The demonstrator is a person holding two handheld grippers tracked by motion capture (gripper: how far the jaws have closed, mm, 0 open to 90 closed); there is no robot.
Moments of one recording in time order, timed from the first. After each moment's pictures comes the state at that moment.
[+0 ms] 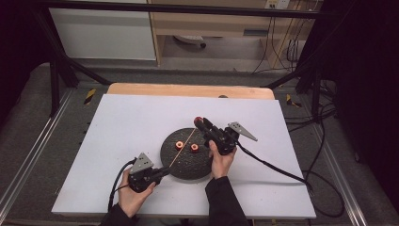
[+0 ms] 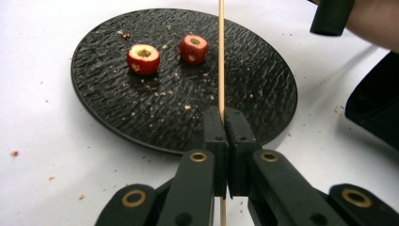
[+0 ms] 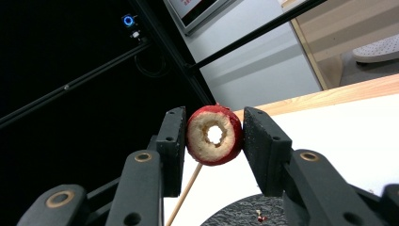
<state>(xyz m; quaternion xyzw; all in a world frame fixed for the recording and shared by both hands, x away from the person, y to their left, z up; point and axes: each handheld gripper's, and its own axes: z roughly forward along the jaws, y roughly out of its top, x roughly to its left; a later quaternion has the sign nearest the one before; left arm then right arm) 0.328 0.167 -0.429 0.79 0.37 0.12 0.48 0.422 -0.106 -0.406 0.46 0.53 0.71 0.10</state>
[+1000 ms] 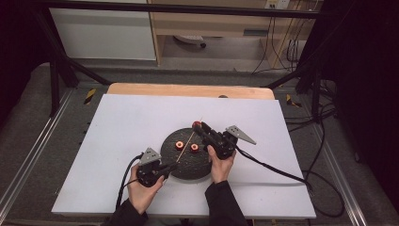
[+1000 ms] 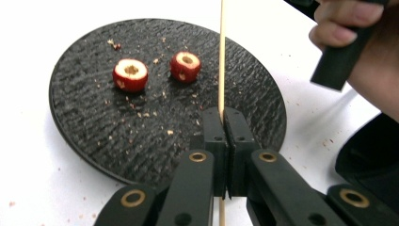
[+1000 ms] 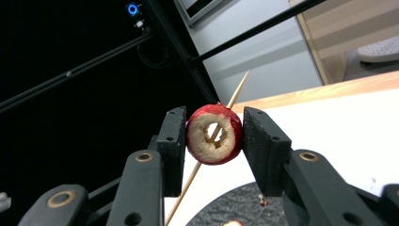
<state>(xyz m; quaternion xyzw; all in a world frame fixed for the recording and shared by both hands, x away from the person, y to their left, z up) 0.339 0.144 -0.415 0.77 0.41 0.11 0.48 0.411 -0.103 -0.411 0.45 0.55 0.70 0.11</state>
